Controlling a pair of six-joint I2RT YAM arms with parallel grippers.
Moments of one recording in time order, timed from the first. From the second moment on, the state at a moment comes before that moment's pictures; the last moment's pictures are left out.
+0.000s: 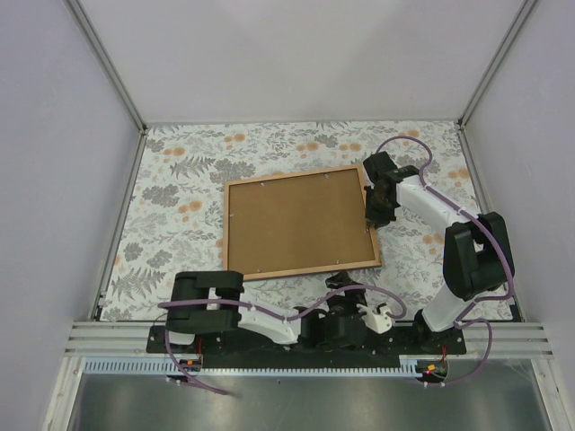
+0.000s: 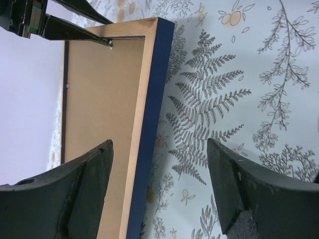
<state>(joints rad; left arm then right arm) -1.61 1.87 0.94 0.36 -0.87 0.44 0.32 1.66 1.20 -0.82 0.09 0.42</state>
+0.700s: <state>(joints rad) -1.59 2.16 1.00 0.81 -1.17 0.85 0.32 1.65 1.20 -0.84 0.09 0.42</state>
